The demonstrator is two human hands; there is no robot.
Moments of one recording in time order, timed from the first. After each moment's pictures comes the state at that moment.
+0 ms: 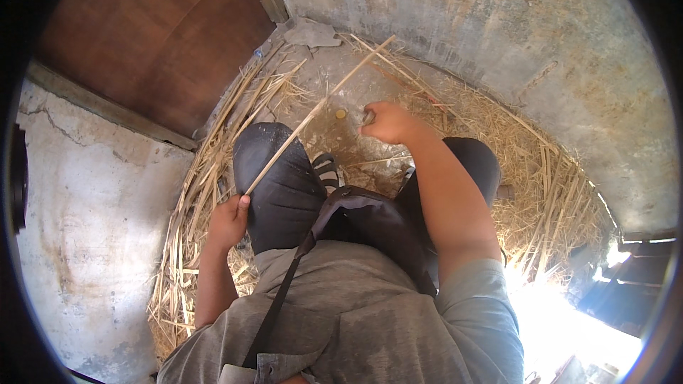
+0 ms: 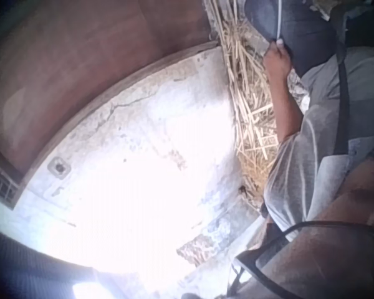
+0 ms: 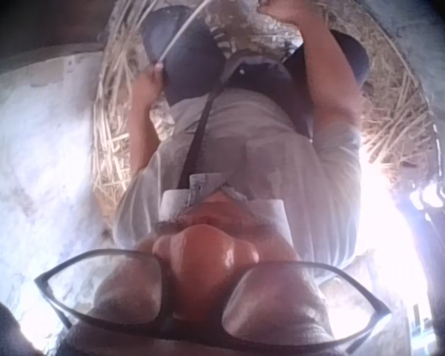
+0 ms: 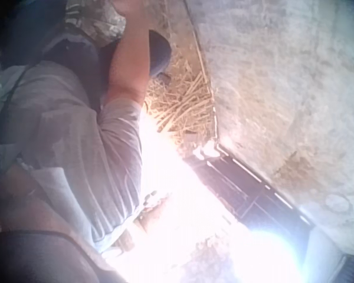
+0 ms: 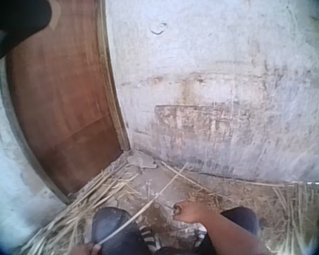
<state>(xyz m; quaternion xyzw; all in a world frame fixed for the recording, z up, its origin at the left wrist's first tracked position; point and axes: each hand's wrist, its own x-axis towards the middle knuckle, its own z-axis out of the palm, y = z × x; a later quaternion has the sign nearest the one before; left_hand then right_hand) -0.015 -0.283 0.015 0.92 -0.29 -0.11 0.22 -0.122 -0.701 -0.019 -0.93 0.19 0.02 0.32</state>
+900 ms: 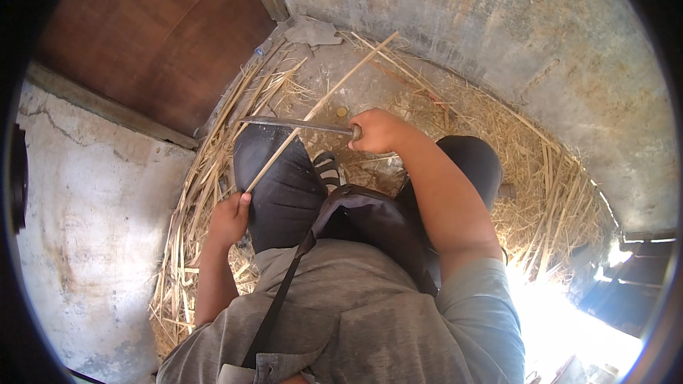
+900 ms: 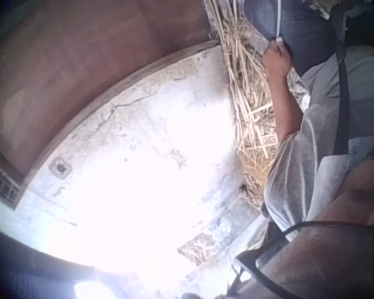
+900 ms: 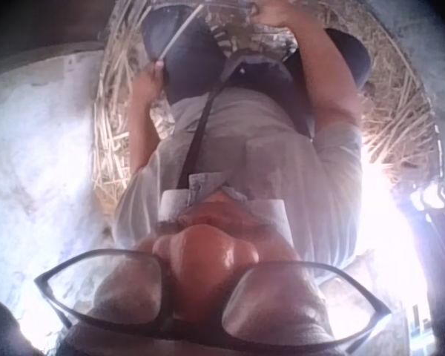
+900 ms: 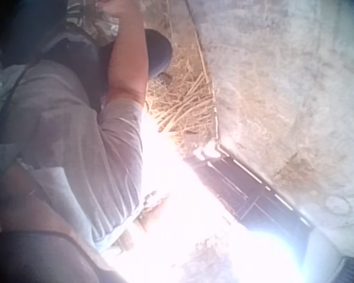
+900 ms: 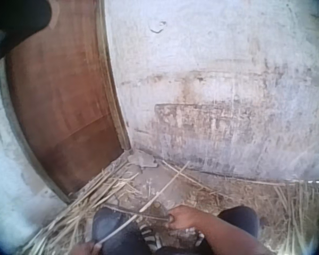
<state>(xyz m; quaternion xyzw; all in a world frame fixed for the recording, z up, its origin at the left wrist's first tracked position) -0.013 -0.284 0.016 0.92 -0.30 -0.11 0.21 -0.115 -0.676 0.000 -0.94 0.08 0.11 0.30</state>
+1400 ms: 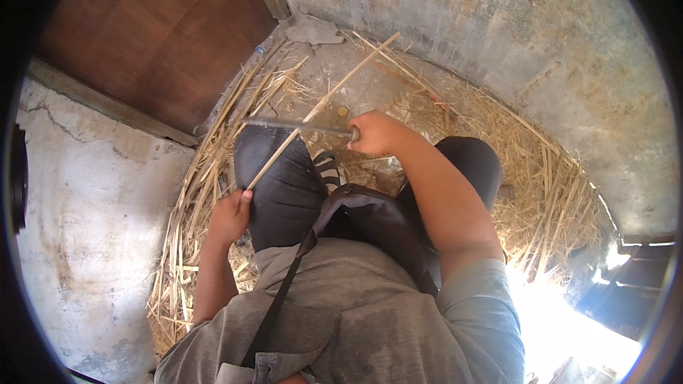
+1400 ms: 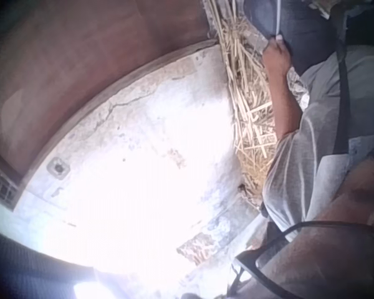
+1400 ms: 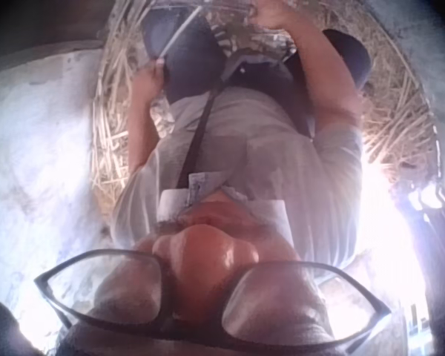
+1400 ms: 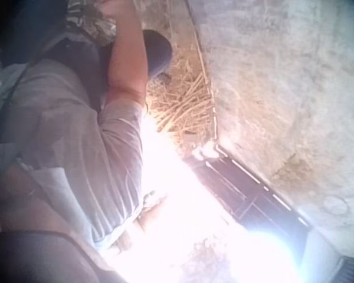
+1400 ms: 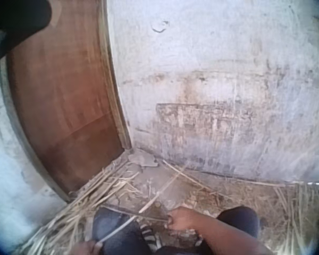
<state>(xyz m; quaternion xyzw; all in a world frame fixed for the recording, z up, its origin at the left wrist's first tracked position) -0.014 -0.291 0.021 0.93 -0.29 -0.12 0.20 -0.113 -0.673 -0.016 -0.95 0.07 0.08 0.30</state>
